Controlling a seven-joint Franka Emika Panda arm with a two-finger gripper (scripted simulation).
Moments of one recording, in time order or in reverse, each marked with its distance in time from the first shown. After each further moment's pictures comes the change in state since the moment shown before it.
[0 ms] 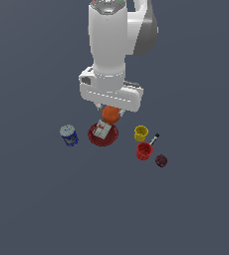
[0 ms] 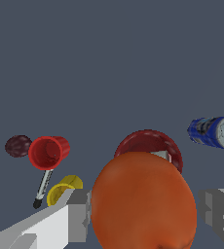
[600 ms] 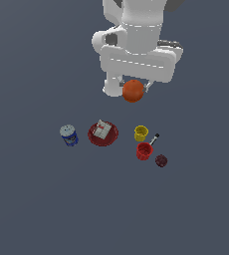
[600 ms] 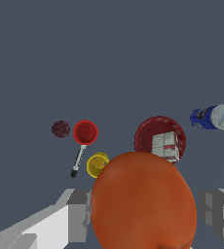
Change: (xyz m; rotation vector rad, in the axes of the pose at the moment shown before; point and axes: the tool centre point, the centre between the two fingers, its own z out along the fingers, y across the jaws) arm -0.036 -0.065 -0.097 0.001 -0.009 -0.001
